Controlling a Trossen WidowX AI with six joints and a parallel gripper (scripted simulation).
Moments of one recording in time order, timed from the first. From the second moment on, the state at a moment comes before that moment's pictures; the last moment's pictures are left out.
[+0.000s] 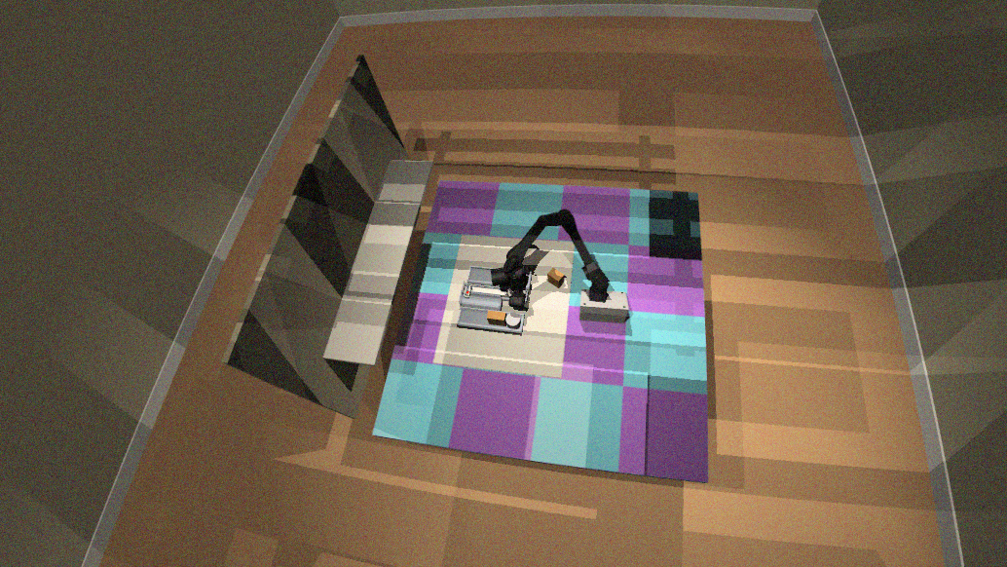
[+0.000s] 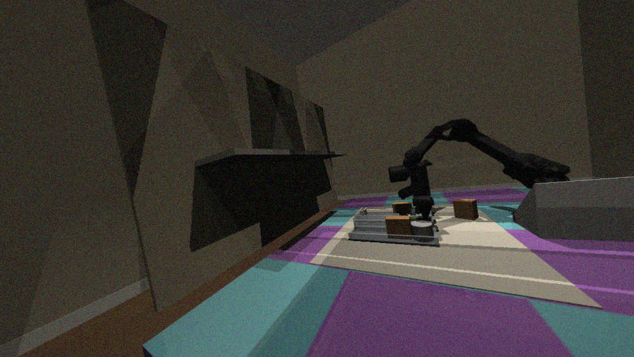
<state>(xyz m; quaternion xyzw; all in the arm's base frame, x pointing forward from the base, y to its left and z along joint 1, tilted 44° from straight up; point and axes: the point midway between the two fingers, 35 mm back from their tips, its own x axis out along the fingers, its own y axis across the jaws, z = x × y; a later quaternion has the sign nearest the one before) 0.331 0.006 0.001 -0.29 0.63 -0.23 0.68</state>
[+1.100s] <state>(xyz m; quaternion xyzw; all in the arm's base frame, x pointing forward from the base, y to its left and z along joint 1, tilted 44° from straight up) 0.329 0.006 0.000 -0.29 0.63 -0.23 0.68</state>
